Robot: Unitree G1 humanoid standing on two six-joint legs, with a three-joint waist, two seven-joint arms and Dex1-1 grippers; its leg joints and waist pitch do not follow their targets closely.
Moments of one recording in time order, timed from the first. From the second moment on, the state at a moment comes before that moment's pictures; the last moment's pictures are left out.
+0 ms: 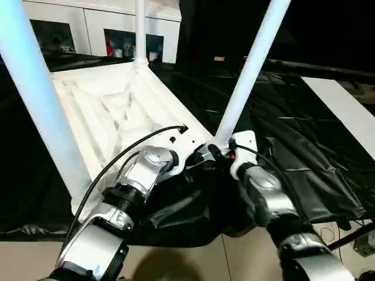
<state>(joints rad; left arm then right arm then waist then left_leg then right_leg) -0.75 0.14 -0.30 0.75 0.13 0.26 -0.70 -0.53 -0.07 0.01 0.83 0.13 -0.10 0.43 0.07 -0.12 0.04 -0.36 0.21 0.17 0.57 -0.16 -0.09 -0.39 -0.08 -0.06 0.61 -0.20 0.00</state>
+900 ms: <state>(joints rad) -0.59 0.39 -0.35 0.42 0.03 0.30 -1.15 -0.40 -0.31 0.14 0.56 0.16 -0.02 0.99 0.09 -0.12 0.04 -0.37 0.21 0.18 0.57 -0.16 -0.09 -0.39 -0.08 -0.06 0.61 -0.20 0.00</state>
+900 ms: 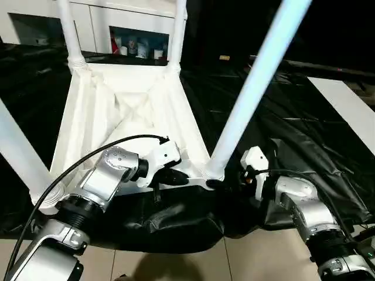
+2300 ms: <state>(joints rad) -0.76 0.08 -0.31 0.79 0.12 0.29 -0.65 -0.56 -0.04 -0.04 0.84 0.12 -0.02 0.28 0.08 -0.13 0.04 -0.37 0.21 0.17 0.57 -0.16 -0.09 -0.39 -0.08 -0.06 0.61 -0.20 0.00</state>
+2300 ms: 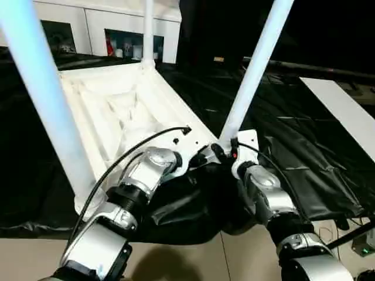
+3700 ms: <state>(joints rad) -0.60 0.40 -0.40 0.37 0.07 0.36 -1.16 -0.36 -0.29 0.12 0.45 0.20 0.07 0.93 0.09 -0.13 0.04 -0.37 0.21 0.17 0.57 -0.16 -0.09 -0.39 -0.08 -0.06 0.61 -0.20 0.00</state>
